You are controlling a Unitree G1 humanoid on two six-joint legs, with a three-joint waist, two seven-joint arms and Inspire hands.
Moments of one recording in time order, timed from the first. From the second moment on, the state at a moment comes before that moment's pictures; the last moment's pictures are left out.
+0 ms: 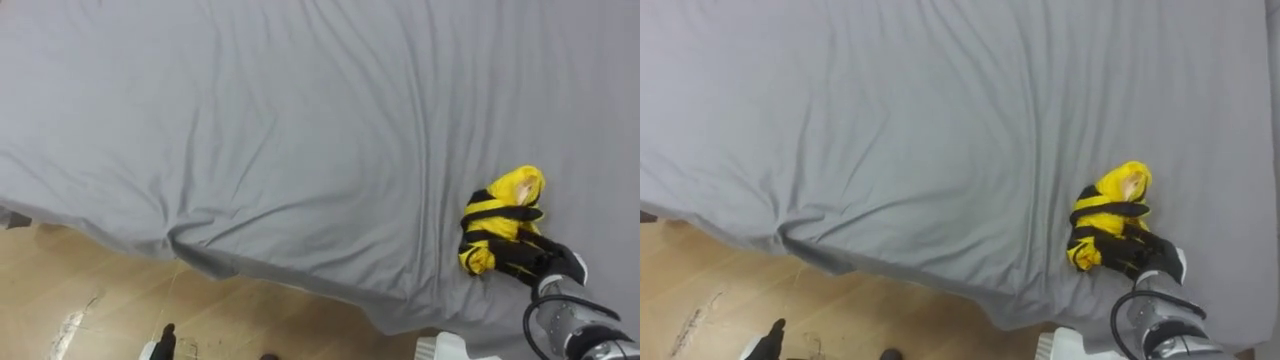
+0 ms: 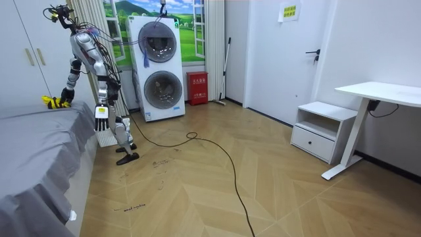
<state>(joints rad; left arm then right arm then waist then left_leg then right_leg) 0.01 0.20 -0.13 1.08 -0.01 -0.11 0.16 -0.45 -0.40 0.05 1.37 0.58 -0.09 -0.11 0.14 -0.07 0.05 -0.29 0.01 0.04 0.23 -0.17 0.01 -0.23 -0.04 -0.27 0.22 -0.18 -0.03</state>
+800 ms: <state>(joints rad) 0.17 0.22 -0.01 1.03 0.02 -0.13 0.19 0.04 -0.37 -0.08 0.69 0.66 -0.07 0.00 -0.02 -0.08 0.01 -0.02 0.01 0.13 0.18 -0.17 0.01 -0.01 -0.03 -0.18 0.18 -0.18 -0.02</state>
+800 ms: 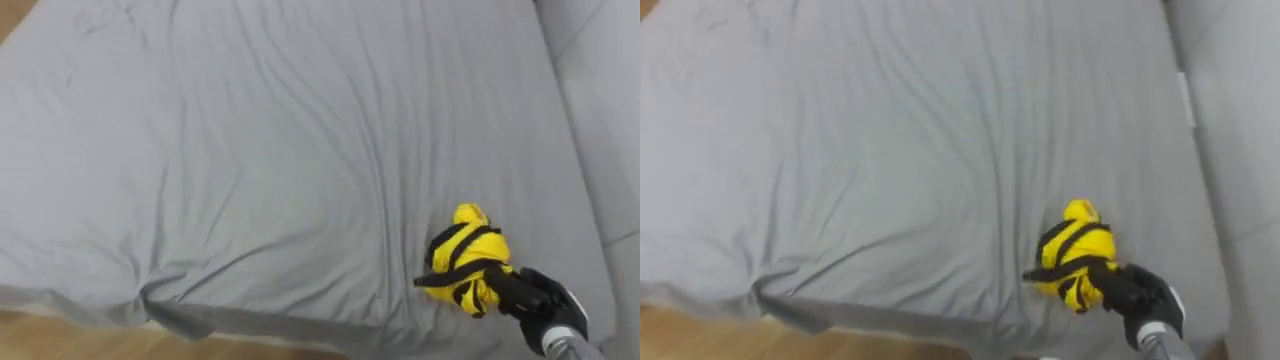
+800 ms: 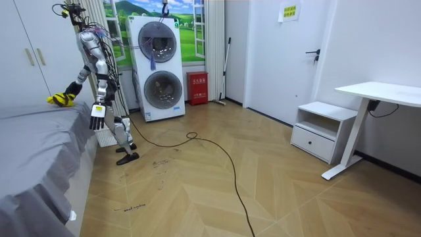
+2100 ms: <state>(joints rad) 0.18 0.22 -0.10 1.04 0.06 -0.01 0.17 0.19 -0.33 -0.30 0.50 0.59 -0.02 -0.07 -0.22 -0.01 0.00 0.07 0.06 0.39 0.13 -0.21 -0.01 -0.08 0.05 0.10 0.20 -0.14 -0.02</state>
